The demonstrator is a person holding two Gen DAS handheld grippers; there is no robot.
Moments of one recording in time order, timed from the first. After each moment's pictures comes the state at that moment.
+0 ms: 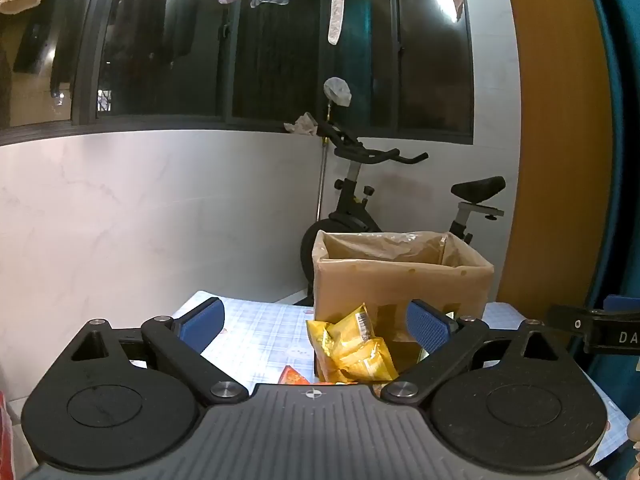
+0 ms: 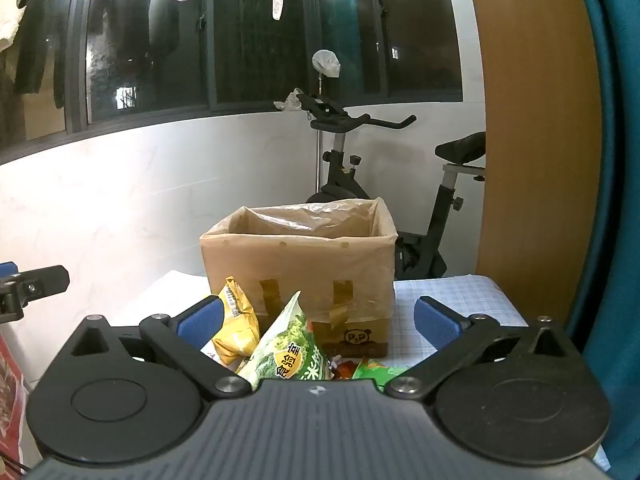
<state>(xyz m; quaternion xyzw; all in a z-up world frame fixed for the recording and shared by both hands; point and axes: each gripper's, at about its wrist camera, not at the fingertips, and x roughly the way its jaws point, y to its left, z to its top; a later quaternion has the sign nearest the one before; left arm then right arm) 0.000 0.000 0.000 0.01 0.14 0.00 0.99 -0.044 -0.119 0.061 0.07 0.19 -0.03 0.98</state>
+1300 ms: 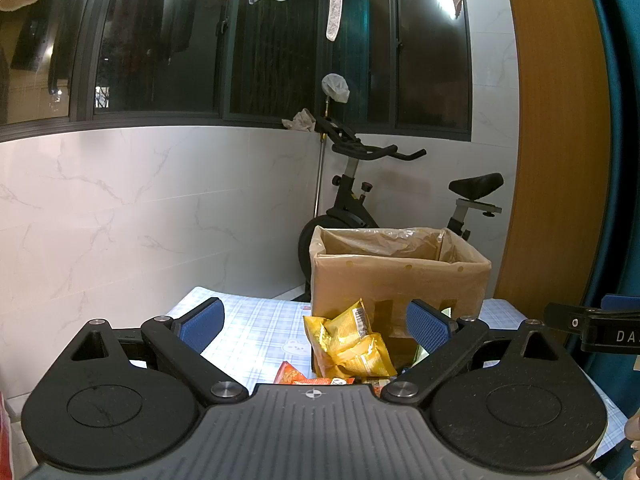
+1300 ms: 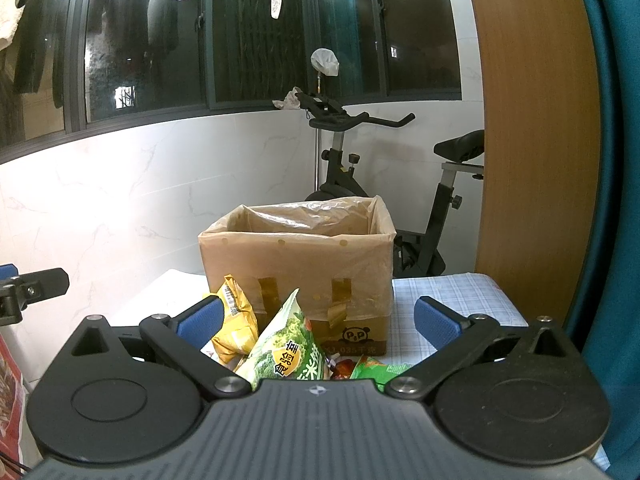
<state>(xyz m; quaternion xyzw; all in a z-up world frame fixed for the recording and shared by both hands) -0.001 -0.001 -0.002 0.01 0.14 0.00 0.99 -0.042 -0.120 0.060 0.07 0.19 -0.03 0.98</state>
